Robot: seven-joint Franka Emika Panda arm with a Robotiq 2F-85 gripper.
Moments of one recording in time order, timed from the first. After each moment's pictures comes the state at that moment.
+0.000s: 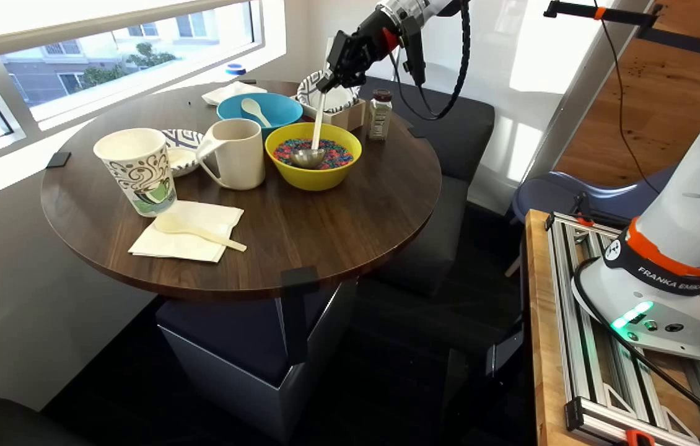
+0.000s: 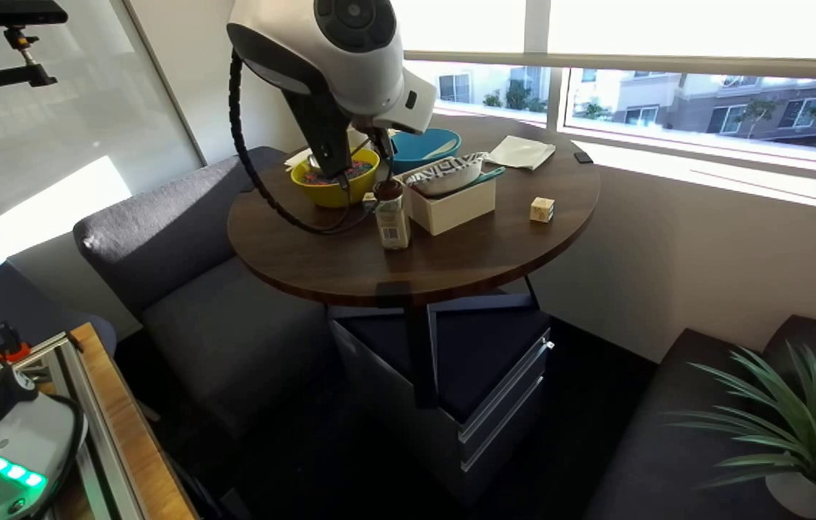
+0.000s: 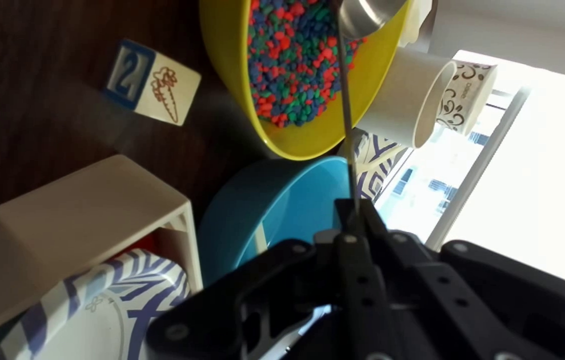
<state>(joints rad) -0.22 0.18 -0.14 -2.11 1.22 2.17 -0.80</state>
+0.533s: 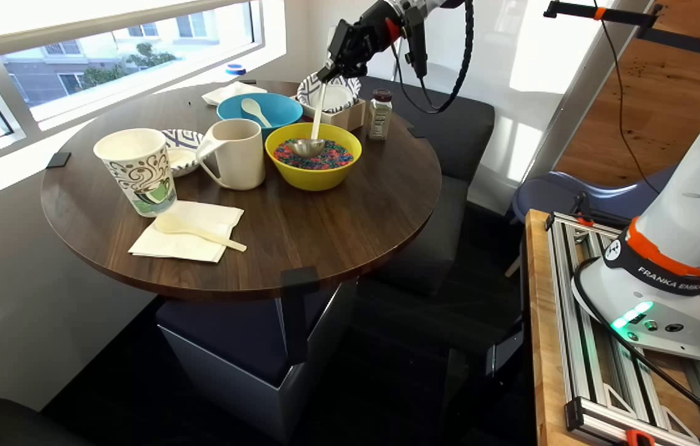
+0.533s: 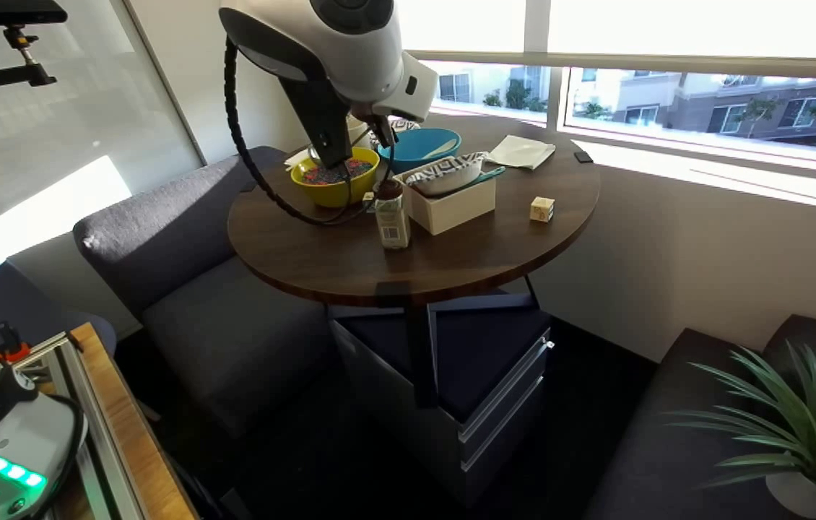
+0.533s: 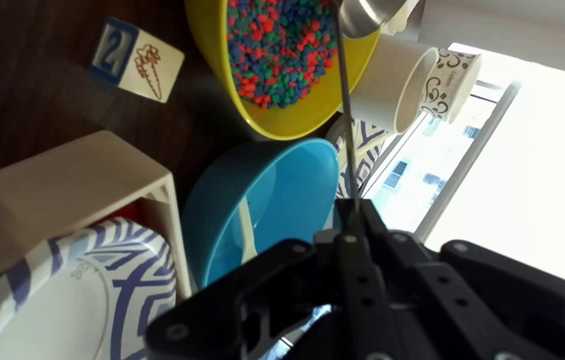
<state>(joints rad) -0.22 0.15 -0.15 -2.10 1.22 2.16 -0.80</state>
